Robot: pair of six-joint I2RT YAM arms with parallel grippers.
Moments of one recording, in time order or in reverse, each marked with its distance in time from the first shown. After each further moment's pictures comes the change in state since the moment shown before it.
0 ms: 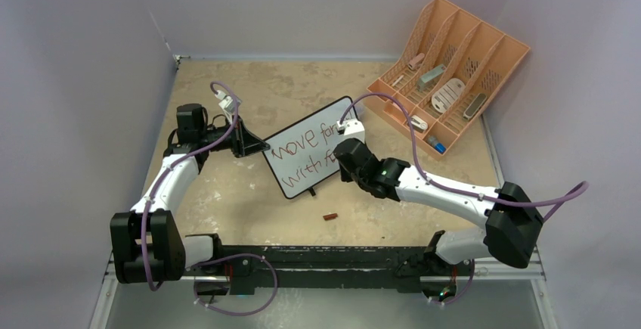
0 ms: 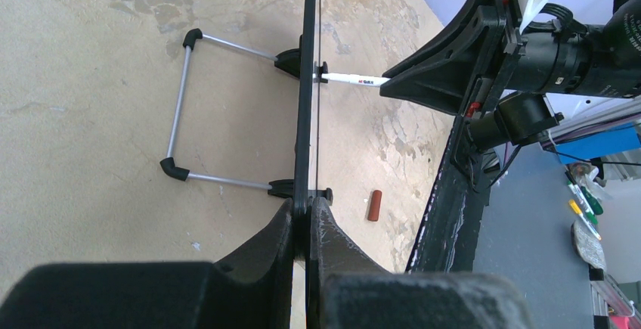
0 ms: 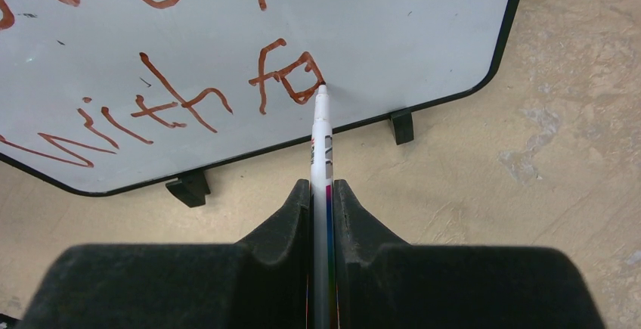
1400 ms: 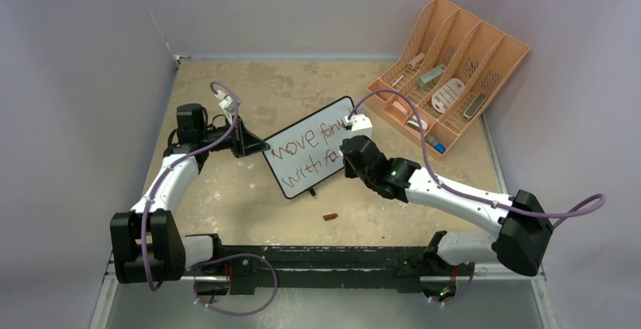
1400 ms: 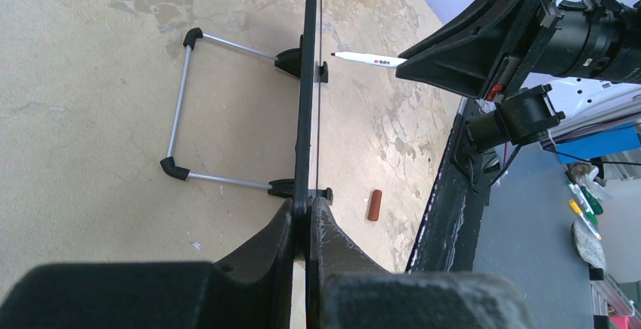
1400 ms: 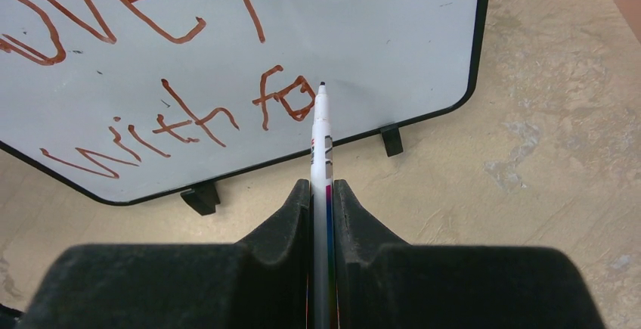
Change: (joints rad) left arm 0.000 0.000 0.000 0.000 0.000 0.000; right arm -0.017 -0.075 -0.012 0.002 0.003 -0.008
